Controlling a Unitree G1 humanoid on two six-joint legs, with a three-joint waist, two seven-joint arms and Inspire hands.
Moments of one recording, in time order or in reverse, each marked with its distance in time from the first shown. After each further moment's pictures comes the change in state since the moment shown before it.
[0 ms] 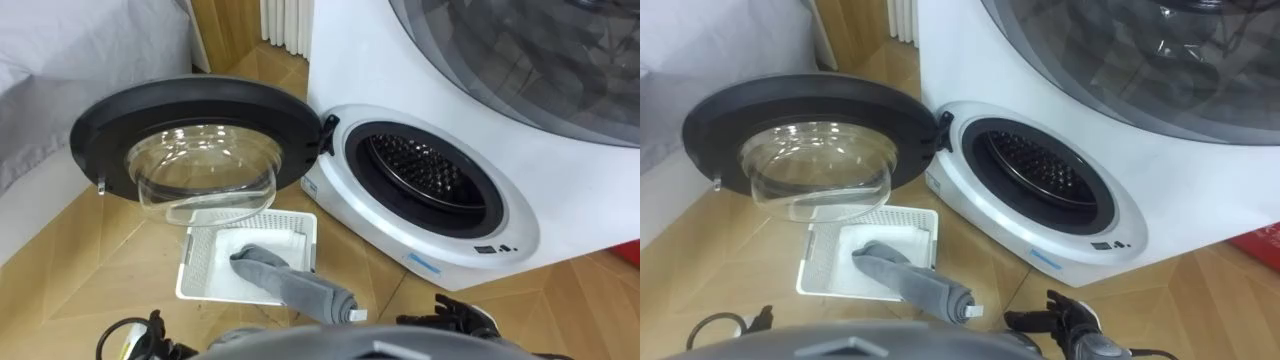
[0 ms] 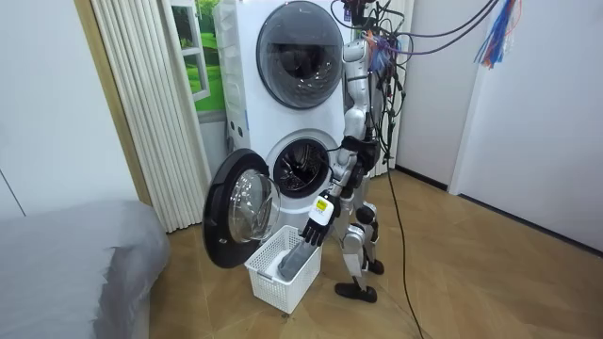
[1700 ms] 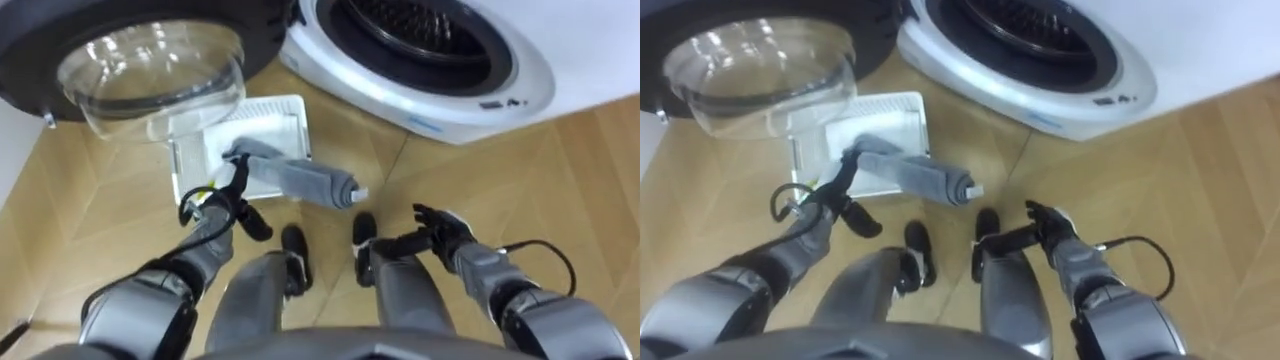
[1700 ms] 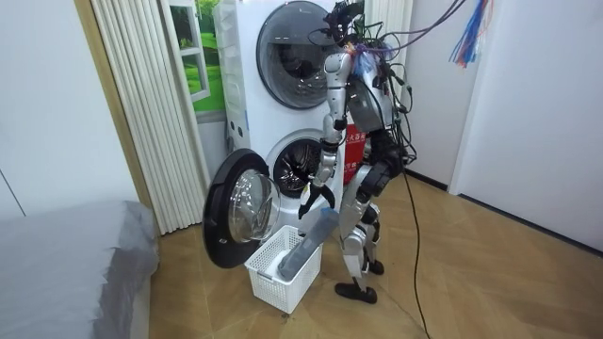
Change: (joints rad) left arm -0.546 -0.064 -0.406 0.131 0.139 -0.111 0.050; right arm -0.349 0.018 0.229 0.016 0.024 0.016 -0.069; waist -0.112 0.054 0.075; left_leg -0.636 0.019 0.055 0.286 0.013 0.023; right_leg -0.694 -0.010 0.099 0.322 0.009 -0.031
